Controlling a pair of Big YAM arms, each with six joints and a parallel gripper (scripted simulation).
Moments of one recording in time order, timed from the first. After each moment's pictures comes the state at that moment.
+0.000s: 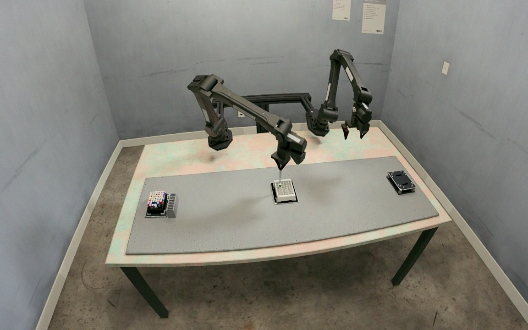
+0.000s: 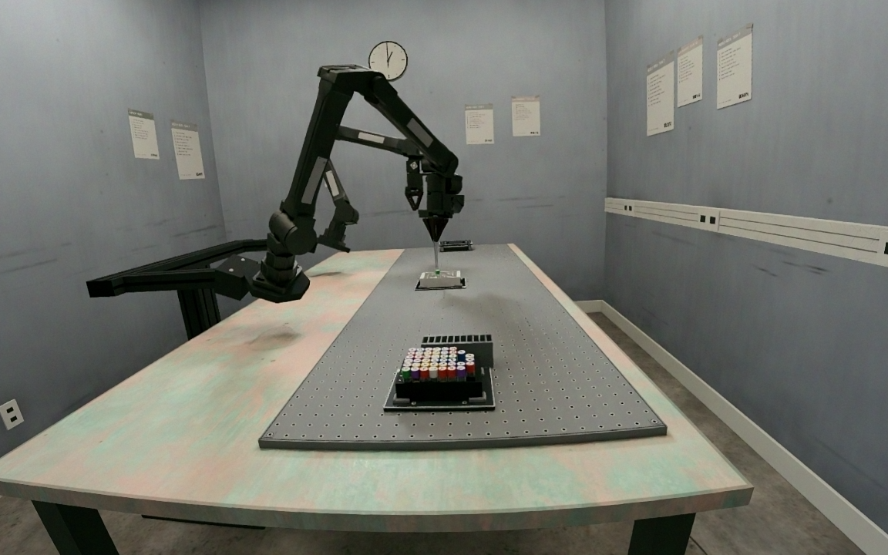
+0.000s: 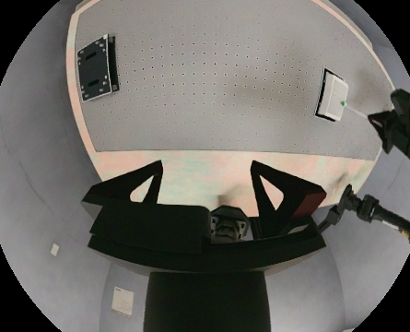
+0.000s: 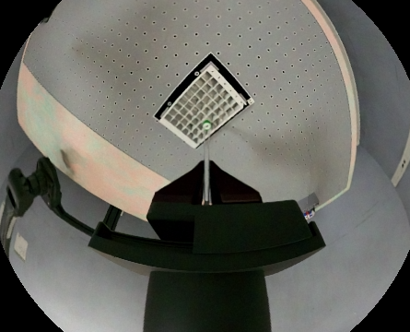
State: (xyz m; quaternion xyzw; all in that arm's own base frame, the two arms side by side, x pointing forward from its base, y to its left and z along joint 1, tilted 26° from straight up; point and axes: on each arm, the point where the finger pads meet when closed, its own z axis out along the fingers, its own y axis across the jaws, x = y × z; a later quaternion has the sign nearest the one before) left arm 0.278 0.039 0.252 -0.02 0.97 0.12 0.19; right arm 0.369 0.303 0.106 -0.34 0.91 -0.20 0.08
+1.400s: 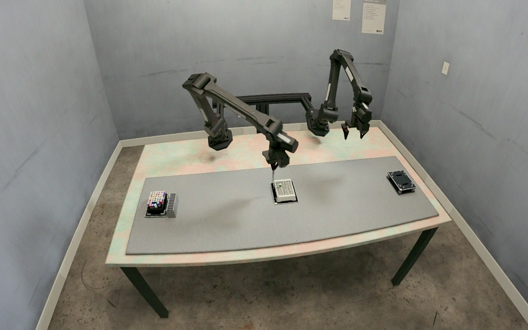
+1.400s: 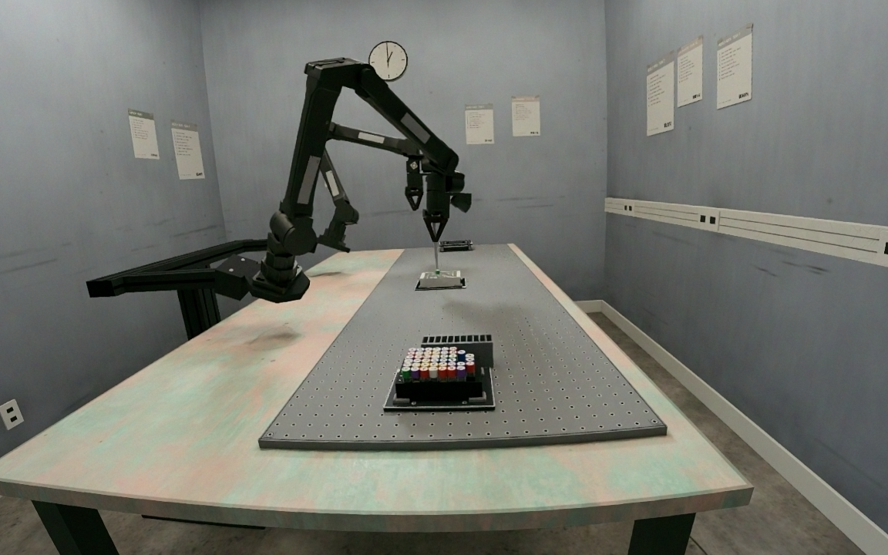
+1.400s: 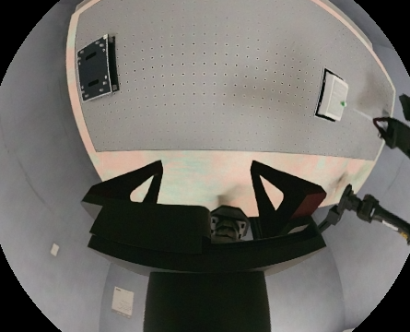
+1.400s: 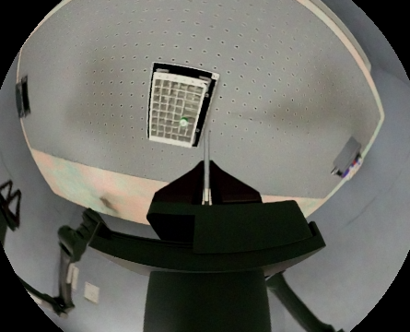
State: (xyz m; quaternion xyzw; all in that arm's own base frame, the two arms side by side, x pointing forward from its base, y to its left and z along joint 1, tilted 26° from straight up) left arm 0.278 0.039 0.252 -0.02 0.97 0.12 0.19; right arm 0.366 0.269 0.119 -0.09 0.97 -0.16 0.13
